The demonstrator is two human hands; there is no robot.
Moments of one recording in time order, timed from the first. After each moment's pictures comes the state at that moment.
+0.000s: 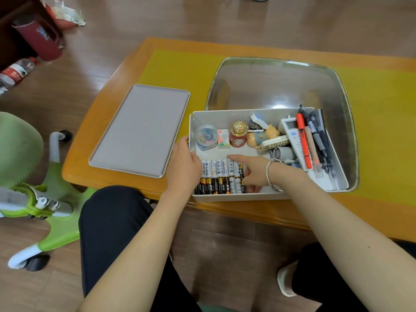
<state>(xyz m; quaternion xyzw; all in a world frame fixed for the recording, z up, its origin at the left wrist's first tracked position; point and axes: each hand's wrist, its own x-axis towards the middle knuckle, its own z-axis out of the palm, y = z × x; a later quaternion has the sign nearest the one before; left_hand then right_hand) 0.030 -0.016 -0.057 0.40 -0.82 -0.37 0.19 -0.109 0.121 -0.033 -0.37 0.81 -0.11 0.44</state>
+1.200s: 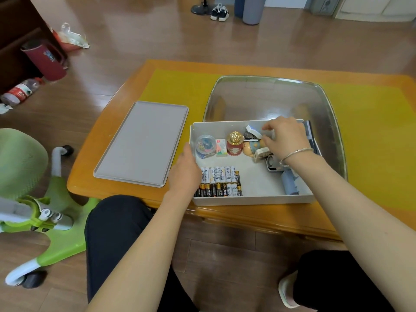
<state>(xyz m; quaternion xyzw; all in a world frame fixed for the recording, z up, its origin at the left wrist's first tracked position) 0.021 -0.021 -0.053 0.39 -0.86 -0.29 0.12 -0.163 0.138 0.015 -0.35 0.93 -0.11 -0.03</state>
